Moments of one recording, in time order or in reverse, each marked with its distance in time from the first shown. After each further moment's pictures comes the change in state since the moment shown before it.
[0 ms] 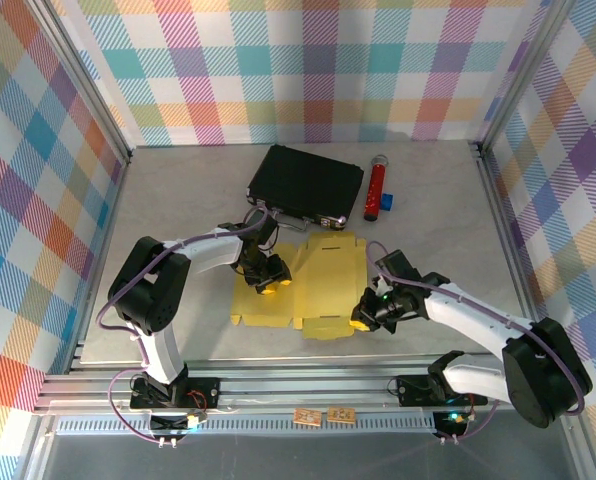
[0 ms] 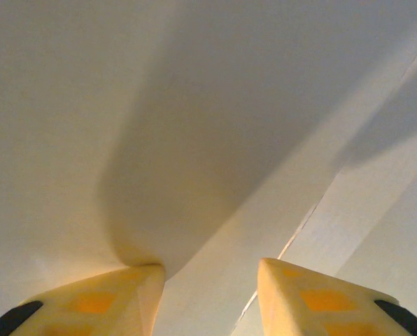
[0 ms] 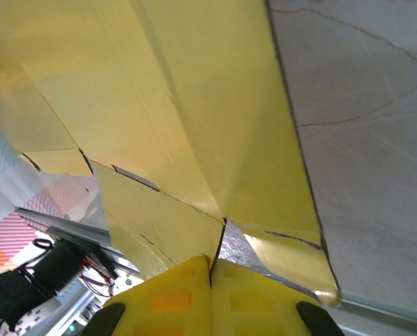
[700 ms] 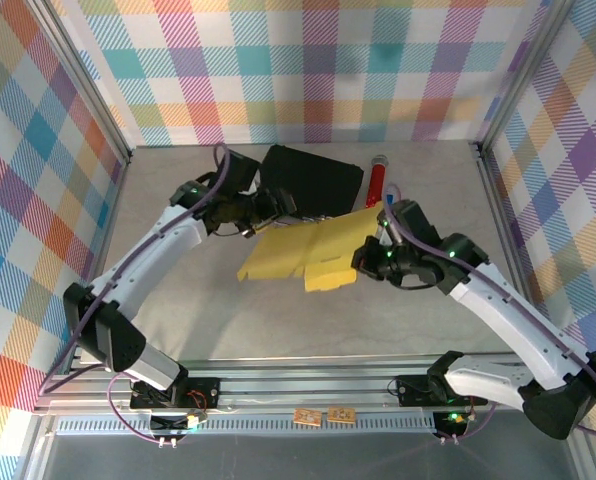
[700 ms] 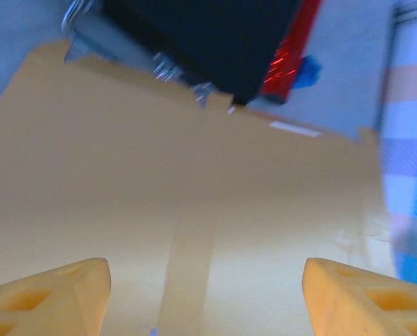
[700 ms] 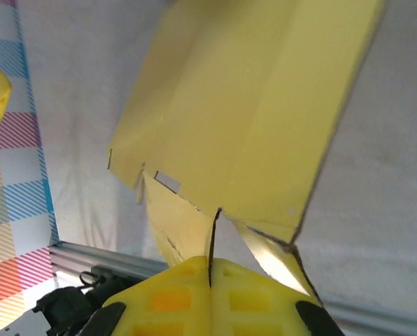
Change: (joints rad) left arm -0.003 -0.303 0.468 -0.253 -0.171 -0.041; right arm 0.103 -0.063 0.666 -0.399 0.391 -0.137
